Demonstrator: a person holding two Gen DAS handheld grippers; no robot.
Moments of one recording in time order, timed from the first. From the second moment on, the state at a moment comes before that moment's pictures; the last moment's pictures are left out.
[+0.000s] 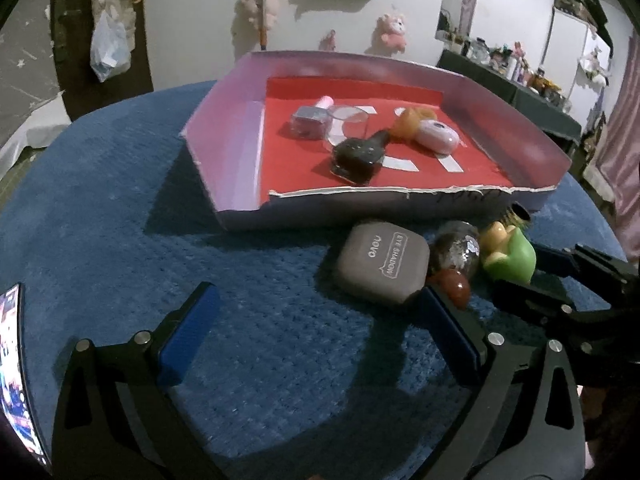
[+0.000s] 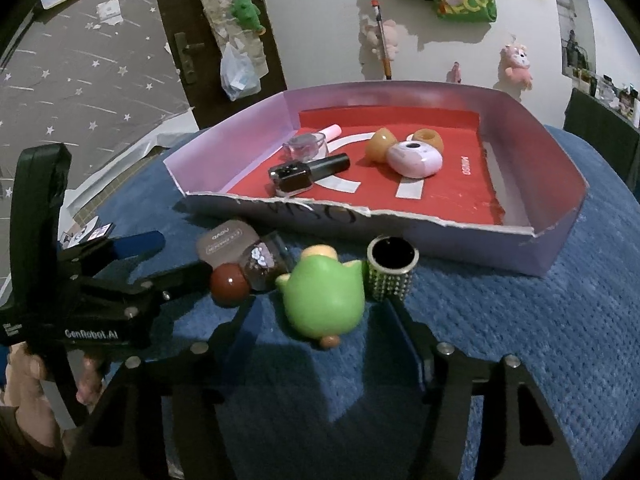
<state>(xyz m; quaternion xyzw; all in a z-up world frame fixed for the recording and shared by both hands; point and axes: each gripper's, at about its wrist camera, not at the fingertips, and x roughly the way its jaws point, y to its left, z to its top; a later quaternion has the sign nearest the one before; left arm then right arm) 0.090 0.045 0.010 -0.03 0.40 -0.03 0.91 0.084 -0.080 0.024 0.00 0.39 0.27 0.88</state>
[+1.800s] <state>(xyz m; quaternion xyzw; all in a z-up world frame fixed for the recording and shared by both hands) 0.058 0.015 0.032 -0.03 0.39 -0.10 0.91 0.056 -0.092 0.051 0.03 0.38 0.30 0.87</state>
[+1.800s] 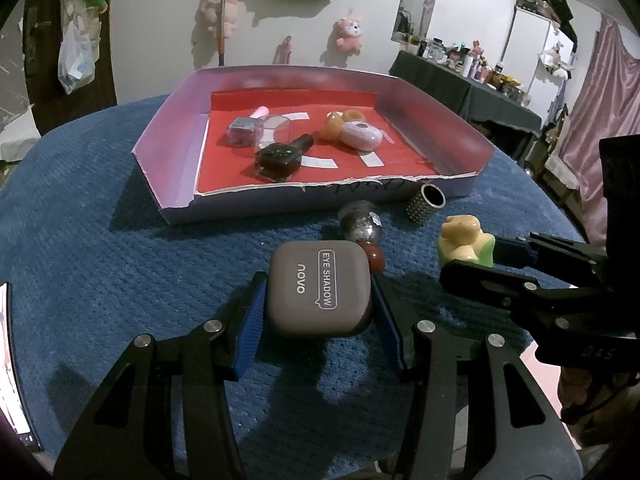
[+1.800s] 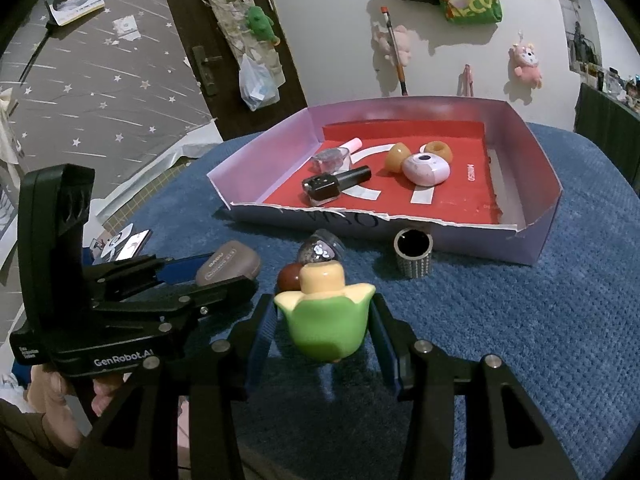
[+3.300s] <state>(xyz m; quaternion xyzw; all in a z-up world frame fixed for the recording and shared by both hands) 0.123 0.018 0.063 -0.03 0.37 -0.11 0.92 0.121 -0.095 0.085 0.03 0.37 0.30 0.88</state>
